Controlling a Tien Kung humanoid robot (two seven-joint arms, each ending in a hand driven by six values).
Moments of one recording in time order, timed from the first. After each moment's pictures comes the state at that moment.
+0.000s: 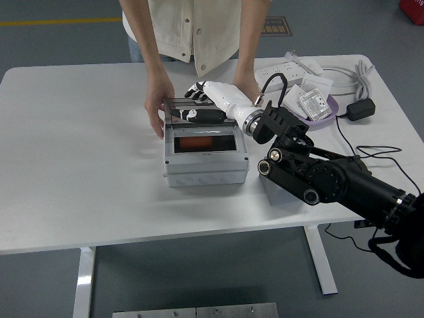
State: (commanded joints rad) left arm 0.06 0.24 -0.79 -0.18 1.03 -0.04 0.16; right arm 0.89 -0.11 0.51 0.94 -1.63 -0.19 -0.10
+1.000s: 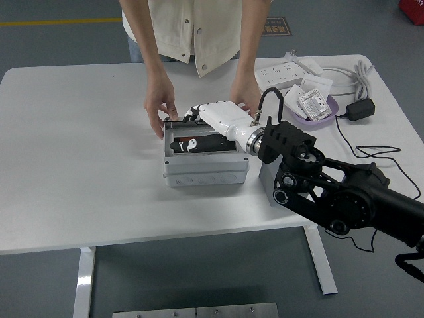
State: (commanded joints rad) left arm 0.06 0.23 -0.82 -0.18 1.05 -0.04 0.16; right arm 0.81 -0.24 0.49 1.29 -1.80 -0.03 -0.27
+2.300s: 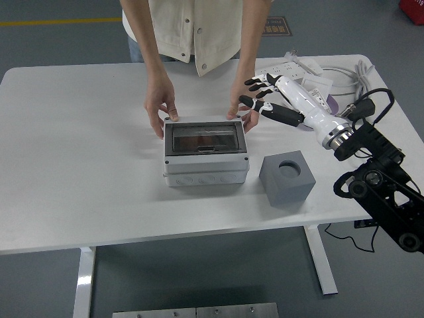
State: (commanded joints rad) left arm 0.09 0.21 -0.89 -0.18 1.11 -0.04 0.17; right arm 0.36 -0.39 1.10 1.51 -1.58 -0.10 0.01
